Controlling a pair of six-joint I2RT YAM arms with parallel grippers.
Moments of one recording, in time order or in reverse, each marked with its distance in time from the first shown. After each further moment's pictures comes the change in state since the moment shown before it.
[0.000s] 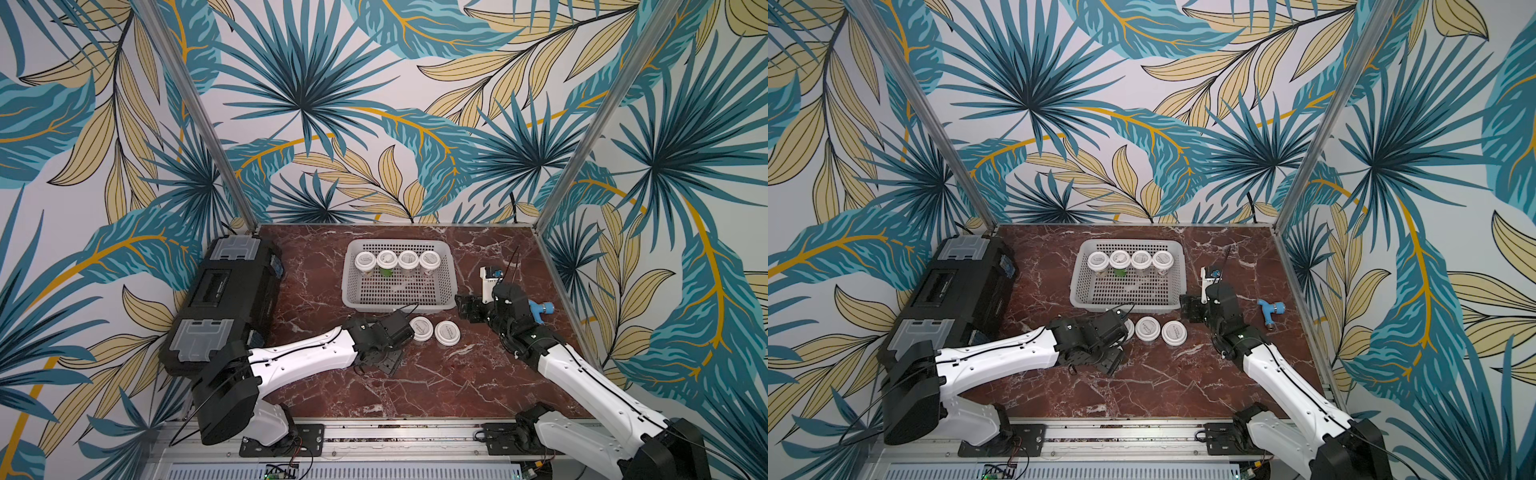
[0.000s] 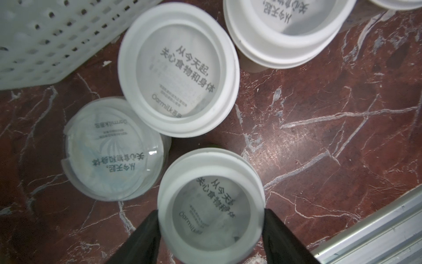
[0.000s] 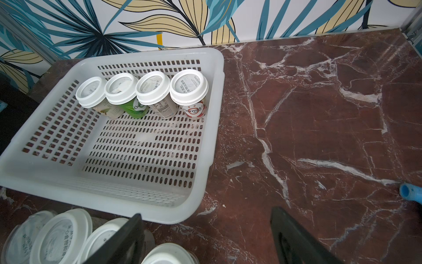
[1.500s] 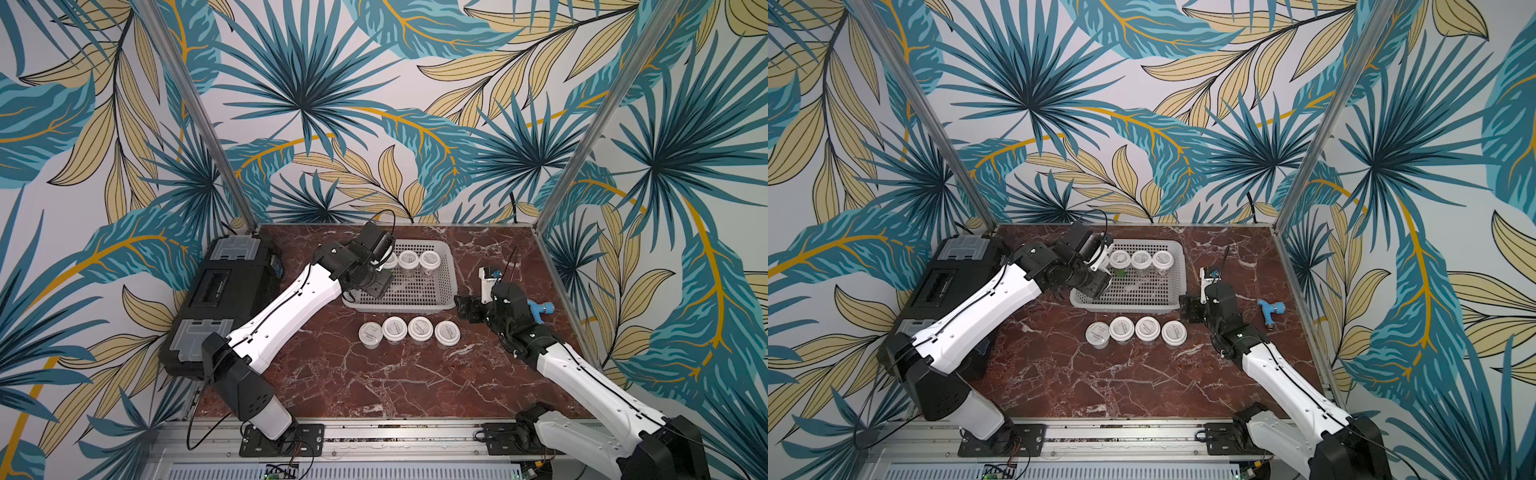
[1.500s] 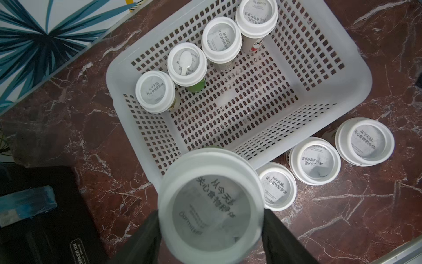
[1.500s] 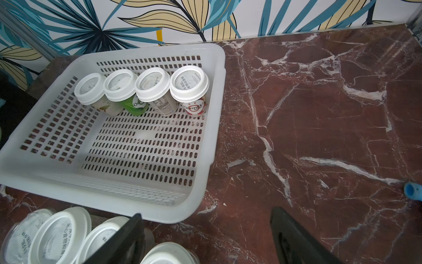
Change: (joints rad) left arm 0.354 0.162 0.702 -0.319 -0.003 0.363; right arm 0.000 0.014 0.000 0.000 -0.007 0.000
